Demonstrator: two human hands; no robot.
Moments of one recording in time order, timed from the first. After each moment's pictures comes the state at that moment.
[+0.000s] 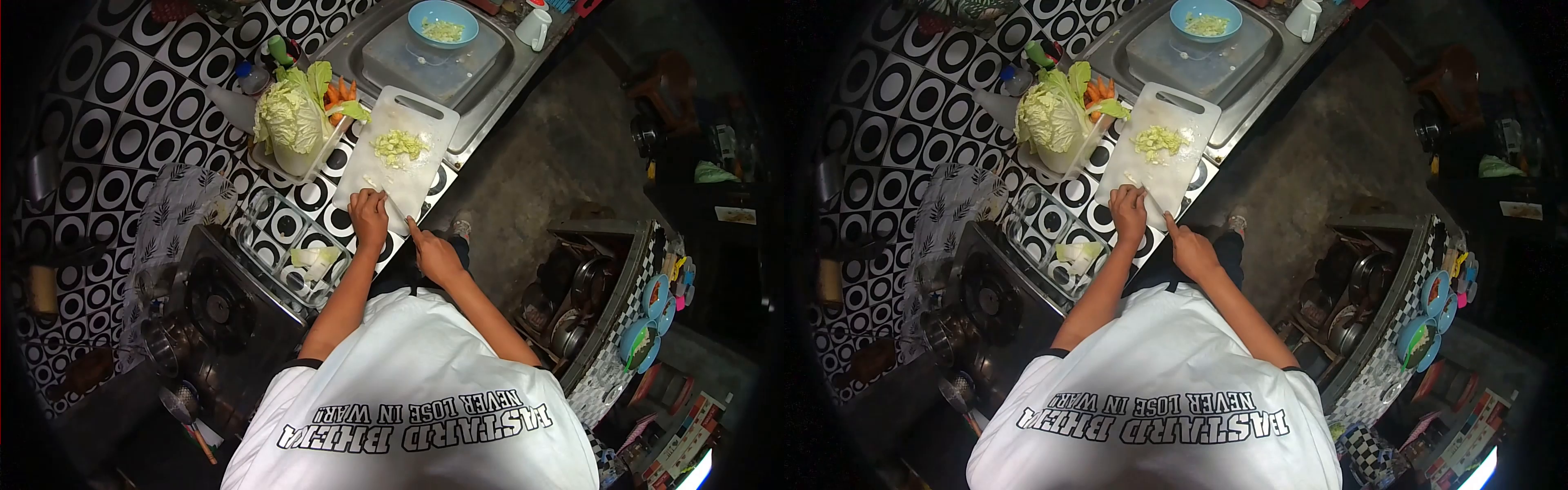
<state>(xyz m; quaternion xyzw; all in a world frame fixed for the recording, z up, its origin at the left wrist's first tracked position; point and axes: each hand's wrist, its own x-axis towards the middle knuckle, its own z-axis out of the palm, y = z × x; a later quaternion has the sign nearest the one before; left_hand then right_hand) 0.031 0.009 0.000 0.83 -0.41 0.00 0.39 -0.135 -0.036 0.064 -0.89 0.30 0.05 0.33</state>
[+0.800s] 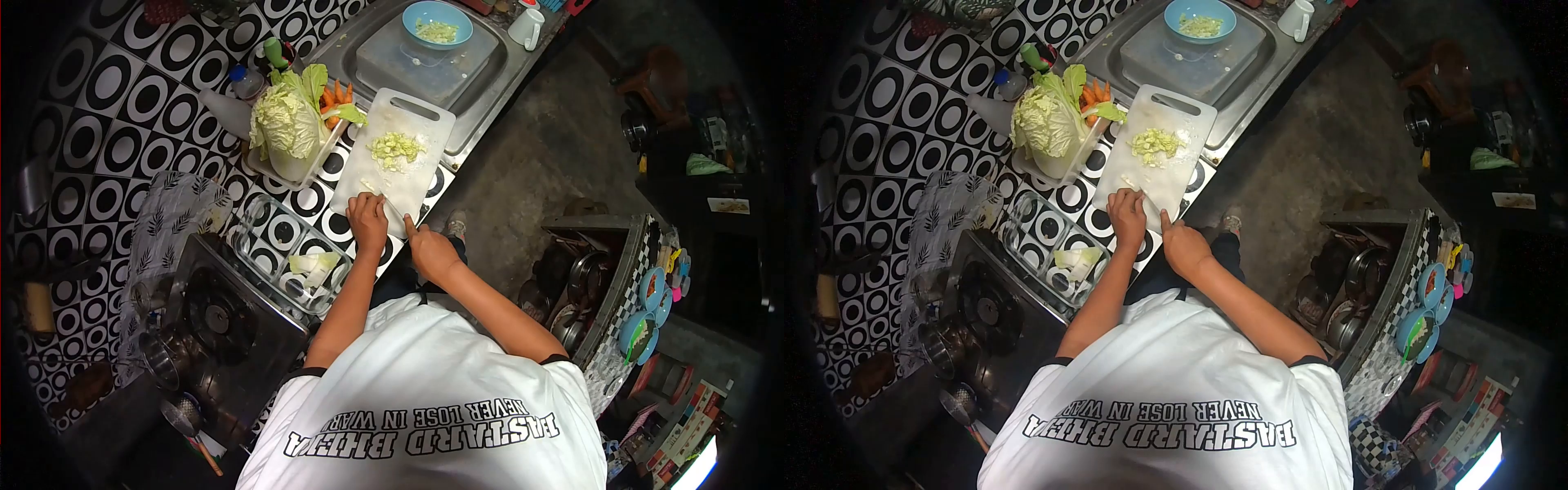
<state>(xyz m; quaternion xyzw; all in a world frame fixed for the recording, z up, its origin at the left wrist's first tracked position) 0.030 0.008 -0.001 0.83 -0.40 -0.01 0.39 -0.110 -0.043 0.105 -0.92 0.28 0.13 0.25</state>
